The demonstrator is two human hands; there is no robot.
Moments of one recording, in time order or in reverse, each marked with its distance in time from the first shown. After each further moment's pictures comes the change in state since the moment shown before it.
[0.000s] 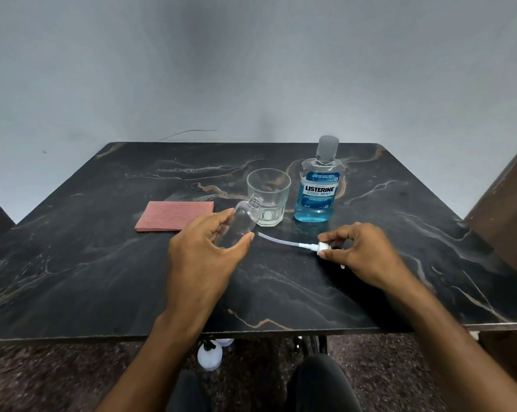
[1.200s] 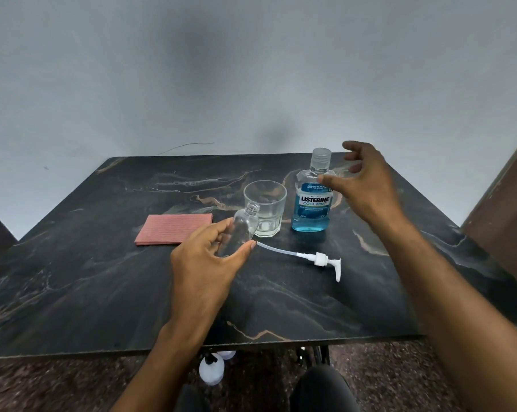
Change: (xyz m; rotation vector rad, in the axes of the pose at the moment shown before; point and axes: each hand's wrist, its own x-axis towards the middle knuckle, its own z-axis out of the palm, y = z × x) left_hand 0.001 0.007 0.004 -0.155 0.025 -0.011; right_hand 0.070 -0.042 -0.046 0.290 0.444 -0.005
